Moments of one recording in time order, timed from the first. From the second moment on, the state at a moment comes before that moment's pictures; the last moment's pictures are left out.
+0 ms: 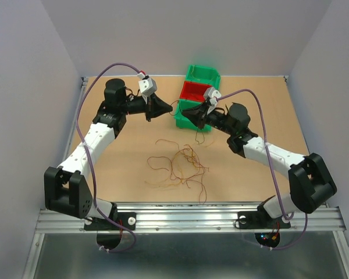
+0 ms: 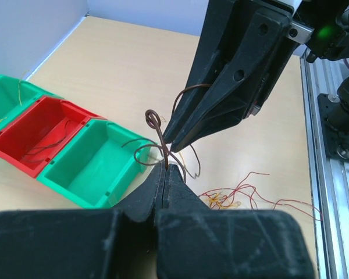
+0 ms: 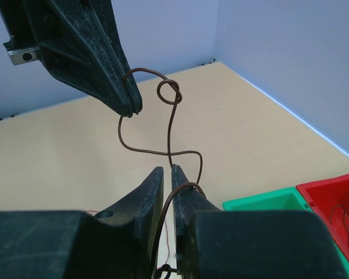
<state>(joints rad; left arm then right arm) -0.29 1.40 1.15 0.08 1.06 0.11 0.55 1.45 0.88 0.70 -0.52 0.05</state>
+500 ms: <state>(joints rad) -0.29 1.39 1.16 0.04 1.09 0.11 0.55 1.45 0.85 0.77 -0.52 0.01</state>
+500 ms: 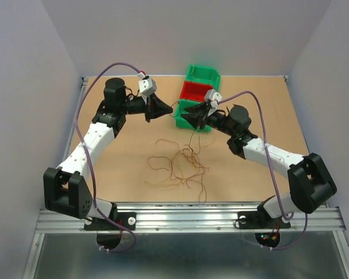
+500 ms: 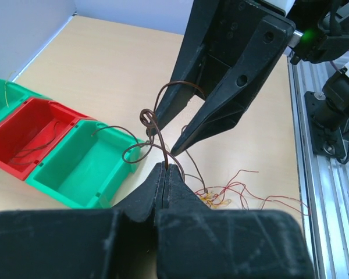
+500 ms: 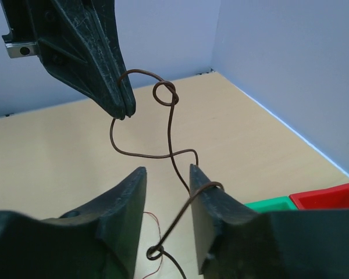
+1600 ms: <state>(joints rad) -0.32 1.51 1.29 -0.14 1.13 0.18 0.56 1.61 0.88 0.99 -0.58 -0.11</state>
